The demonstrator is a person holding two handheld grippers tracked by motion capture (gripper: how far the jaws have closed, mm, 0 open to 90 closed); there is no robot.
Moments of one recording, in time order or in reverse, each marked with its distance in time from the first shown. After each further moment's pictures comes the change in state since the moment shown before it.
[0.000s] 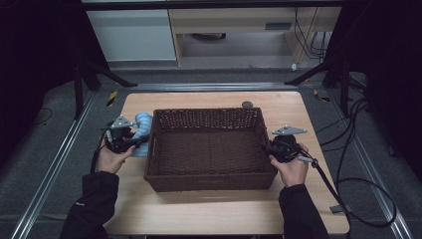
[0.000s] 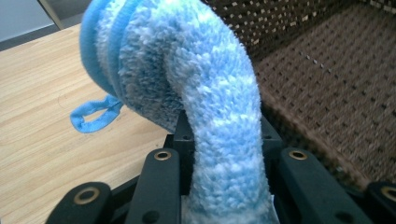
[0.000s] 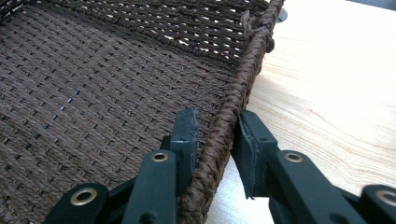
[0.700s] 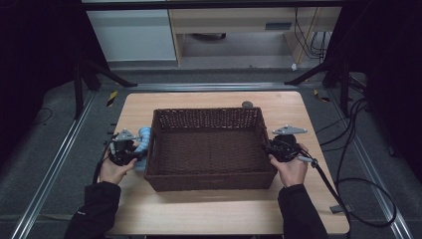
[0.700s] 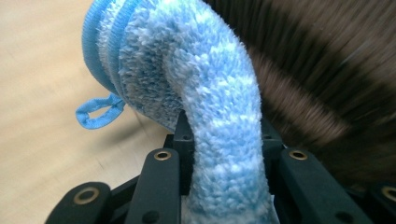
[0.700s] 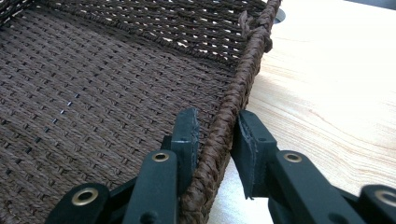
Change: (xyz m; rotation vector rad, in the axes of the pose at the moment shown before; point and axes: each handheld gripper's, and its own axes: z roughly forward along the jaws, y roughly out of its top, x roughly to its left) left arm -0.006 -0.027 0.003 0.024 -0.043 -0.019; right arm 0.000 0.001 0.001 -0.008 -0.005 0.015
